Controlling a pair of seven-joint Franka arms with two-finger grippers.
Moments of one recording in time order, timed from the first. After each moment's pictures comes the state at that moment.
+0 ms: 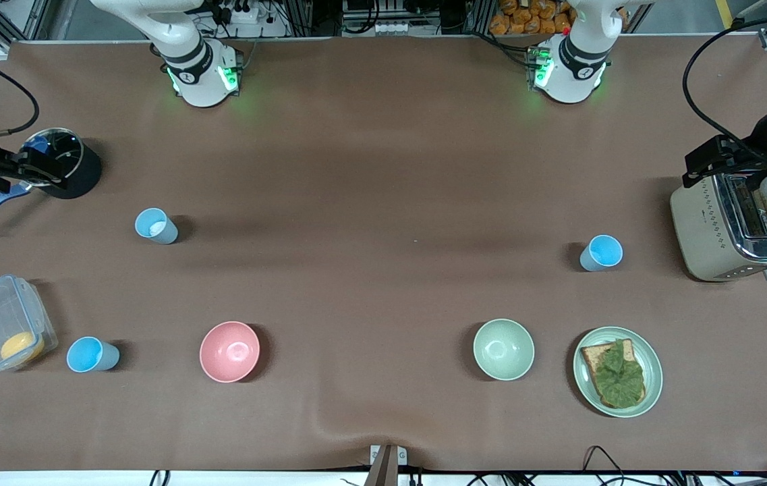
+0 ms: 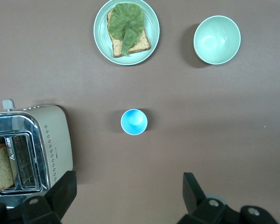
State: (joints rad) left arm 0.10 0.03 -0.17 -1.53 0.00 1.57 0.00; right arm 0.02 -0.02 -0.09 -1.68 -0.02 1.60 -0.12
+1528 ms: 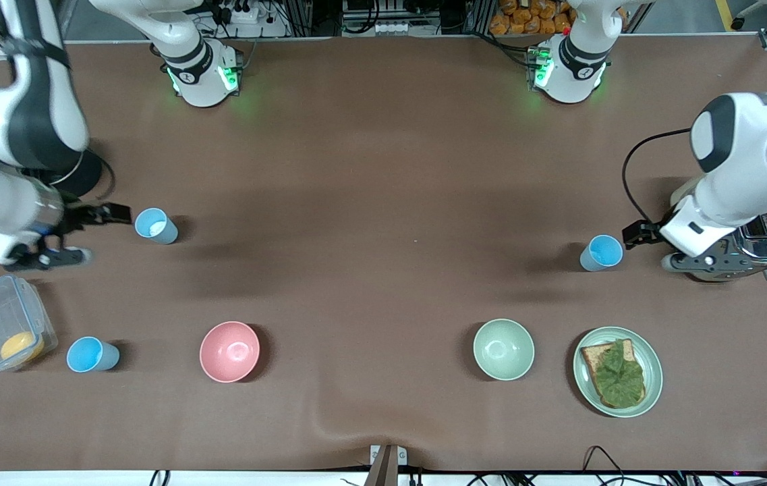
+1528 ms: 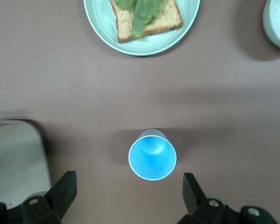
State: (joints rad) left arm 0.13 0.15 -0.17 -2.02 0.08 2.16 -0.03; right arm 0.08 0.22 -0.08 -1.80 -0.02 1.77 -0.12
